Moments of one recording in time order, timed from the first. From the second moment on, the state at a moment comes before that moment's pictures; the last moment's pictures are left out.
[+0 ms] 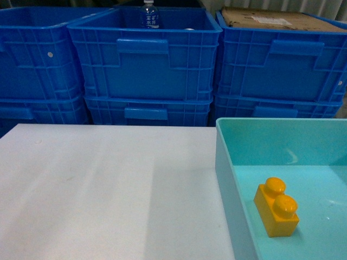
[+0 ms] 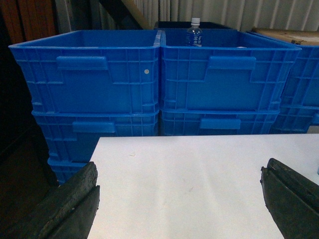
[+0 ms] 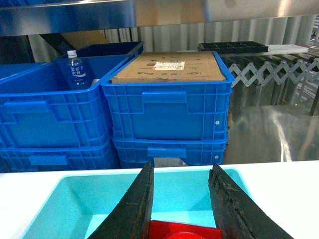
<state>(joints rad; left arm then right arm) 0.00 0.01 0.01 0.00 0.00 0.00 -0.12 0.61 0.24 0.42 -0.16 0.10</state>
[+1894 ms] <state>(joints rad) 0.00 0.01 0.01 0.00 0.00 0.00 -0.04 0.66 0.19 0.57 0.01 0.05</state>
